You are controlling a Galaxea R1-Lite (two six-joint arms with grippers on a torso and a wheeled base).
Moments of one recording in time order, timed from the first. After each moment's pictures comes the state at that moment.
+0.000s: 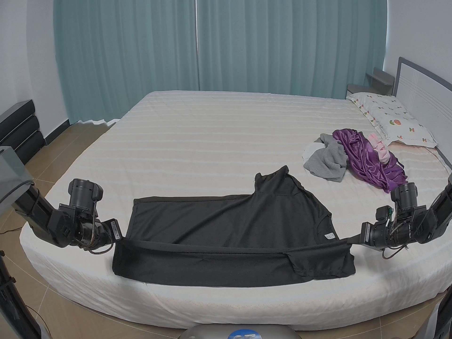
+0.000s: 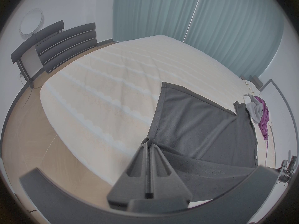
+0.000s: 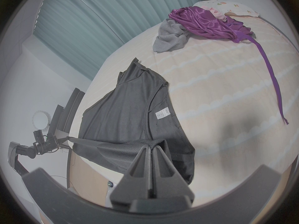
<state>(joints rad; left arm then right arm) -0.07 1.96 -0.70 -0.36 0.12 -0.46 -0.01 1.95 -0.58 -0.47 0.39 0.31</state>
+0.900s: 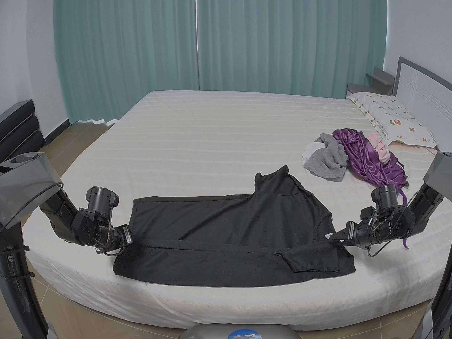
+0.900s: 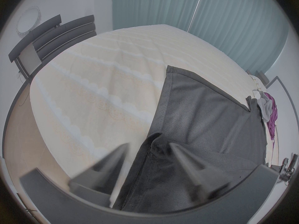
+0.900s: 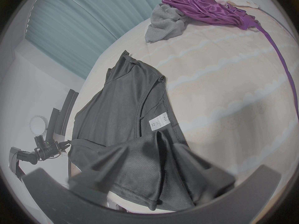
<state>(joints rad) -0.08 2.17 -0.83 -0.37 0.11 -0.47 0.02 2.17 -0.76 -0.47 0.36 0.37</state>
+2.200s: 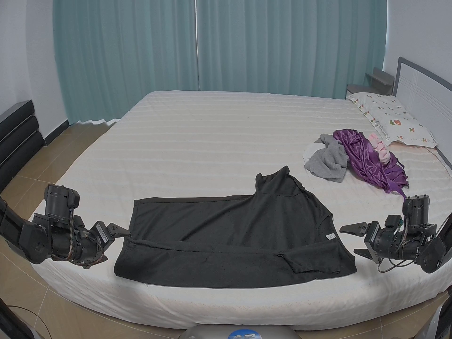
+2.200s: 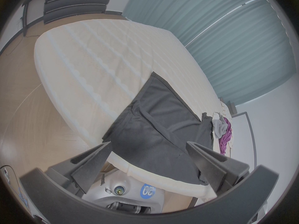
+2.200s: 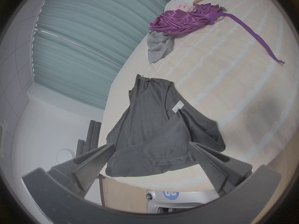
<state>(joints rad) -0.06 1.73 -0.51 -0.38 -0.20 -0.79 0.05 1.86 -0.29 -0.92 0.40 0.79</state>
